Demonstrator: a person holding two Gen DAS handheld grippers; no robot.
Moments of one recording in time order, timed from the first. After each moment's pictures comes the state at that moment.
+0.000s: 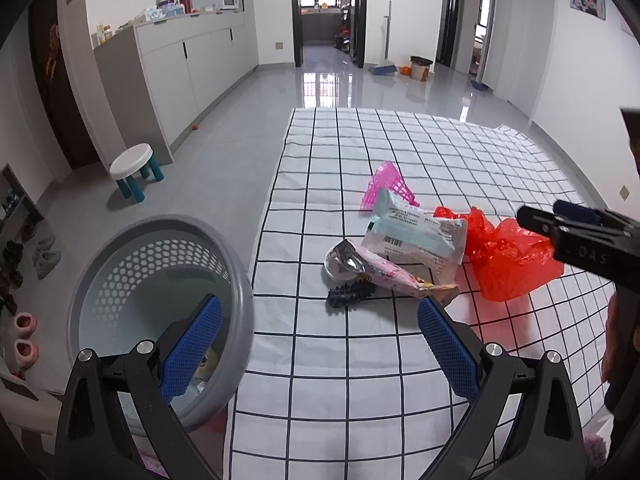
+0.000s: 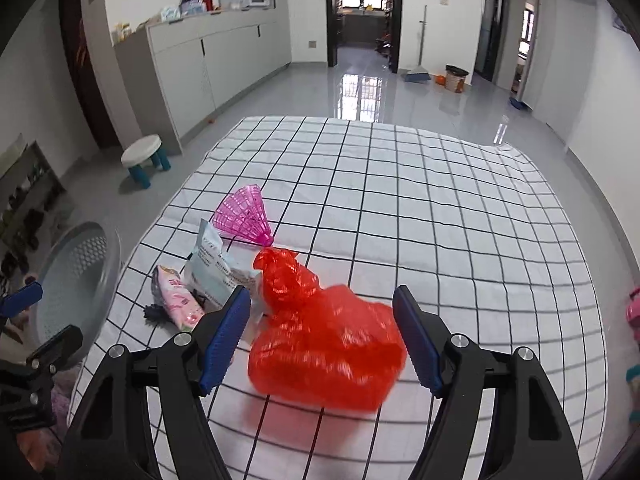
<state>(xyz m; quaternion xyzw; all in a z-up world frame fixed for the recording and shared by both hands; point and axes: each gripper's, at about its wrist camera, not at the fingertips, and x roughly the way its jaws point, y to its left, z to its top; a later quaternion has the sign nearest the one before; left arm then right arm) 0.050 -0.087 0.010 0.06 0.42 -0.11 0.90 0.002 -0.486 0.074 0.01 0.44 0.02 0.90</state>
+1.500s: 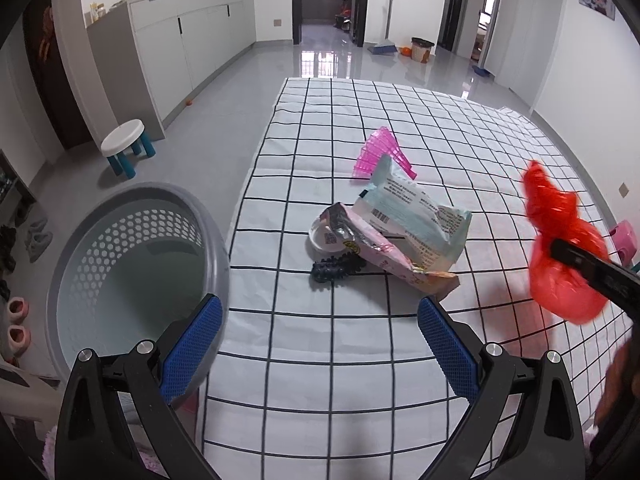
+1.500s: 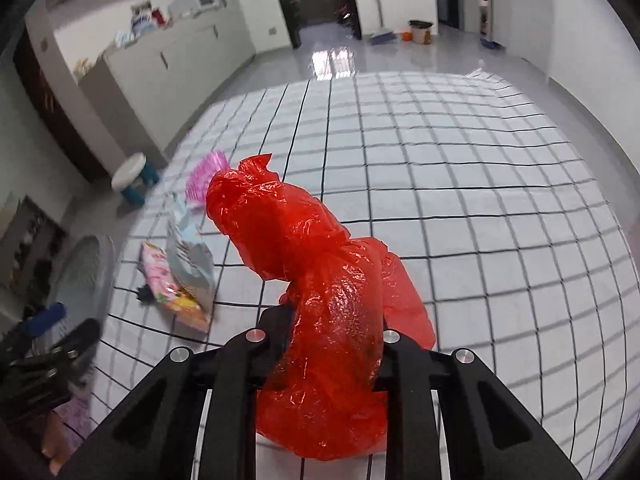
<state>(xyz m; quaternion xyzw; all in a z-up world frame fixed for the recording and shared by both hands) 0.055 -0.098 -0.016 0.05 0.46 -0.12 0.88 -0.052 -0.522 0.045 0.13 0.46 -0.02 0.88</state>
